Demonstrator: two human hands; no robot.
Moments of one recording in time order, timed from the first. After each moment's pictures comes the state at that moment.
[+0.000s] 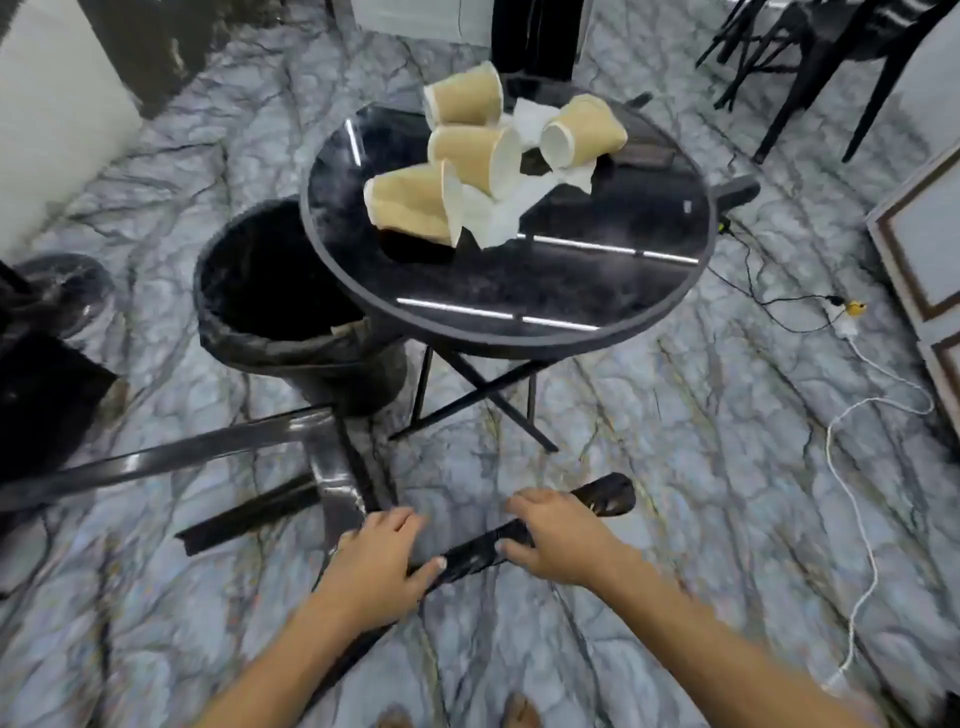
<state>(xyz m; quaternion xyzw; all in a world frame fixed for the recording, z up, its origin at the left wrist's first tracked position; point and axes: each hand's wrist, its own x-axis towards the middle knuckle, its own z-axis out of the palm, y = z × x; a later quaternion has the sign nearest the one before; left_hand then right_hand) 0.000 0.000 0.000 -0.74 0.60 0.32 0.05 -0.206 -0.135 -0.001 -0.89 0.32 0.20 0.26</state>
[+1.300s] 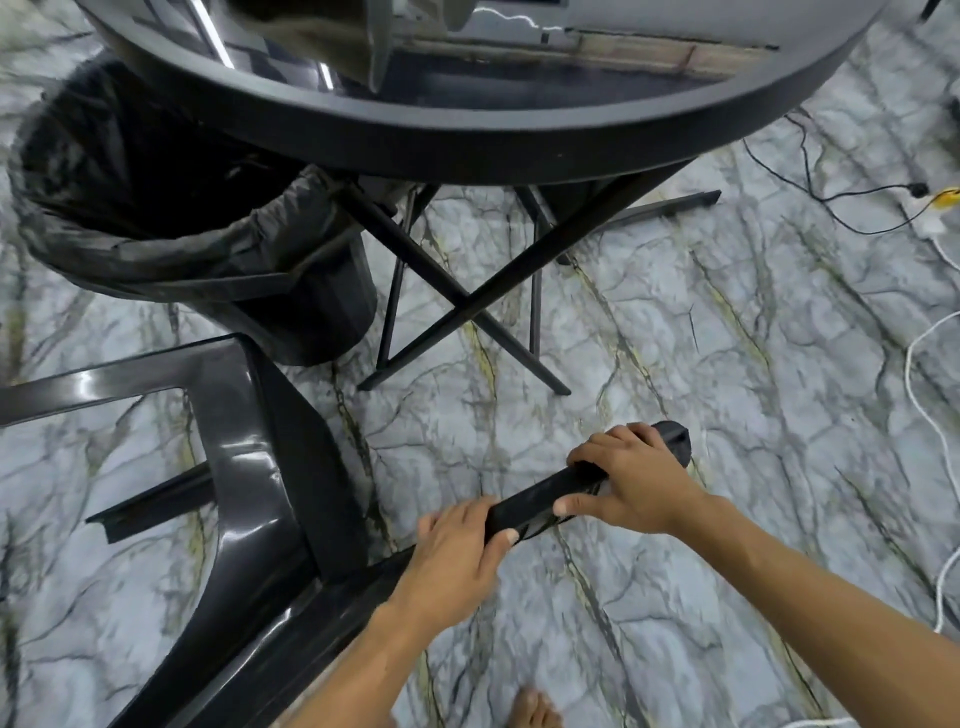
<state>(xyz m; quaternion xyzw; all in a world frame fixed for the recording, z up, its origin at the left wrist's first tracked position) -0.080 -0.049 -0.231 -0.71 0.59 0.38 -0.07 -0.288 -0.219 -0.213 -0.90 0.35 0.12 0.22</state>
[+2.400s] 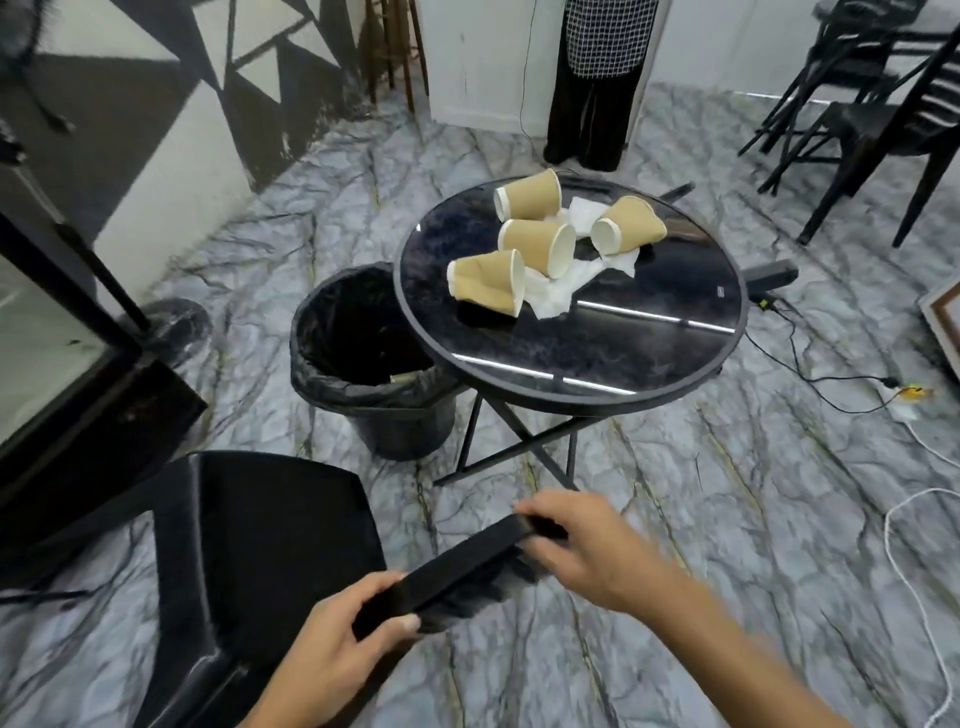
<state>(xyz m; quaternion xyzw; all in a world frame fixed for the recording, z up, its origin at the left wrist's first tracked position) 0.026 0.100 0.109 -0.75 0.42 0.39 -0.33 -0.179 -0.110 0.157 -0.88 0.25 -0.03 0.40</state>
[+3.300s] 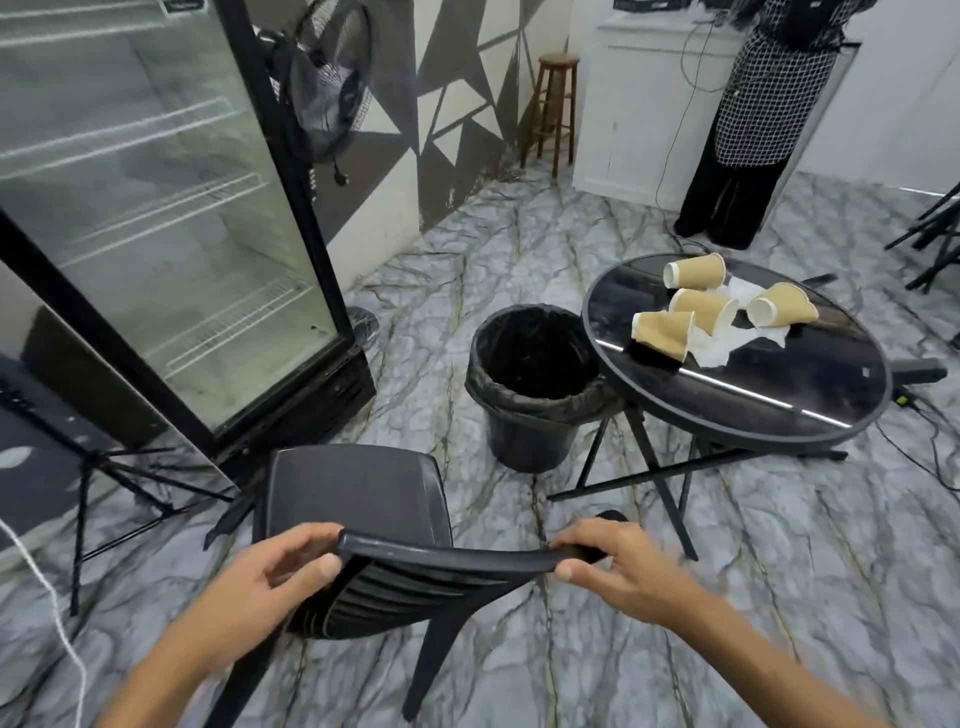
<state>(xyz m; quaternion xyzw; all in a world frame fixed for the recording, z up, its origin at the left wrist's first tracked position) 0.150 0.383 0.280 -0.76 0.28 0.34 -0.47 -0.095 0.074 0.233 -0.91 0.11 -0.04 0.40</state>
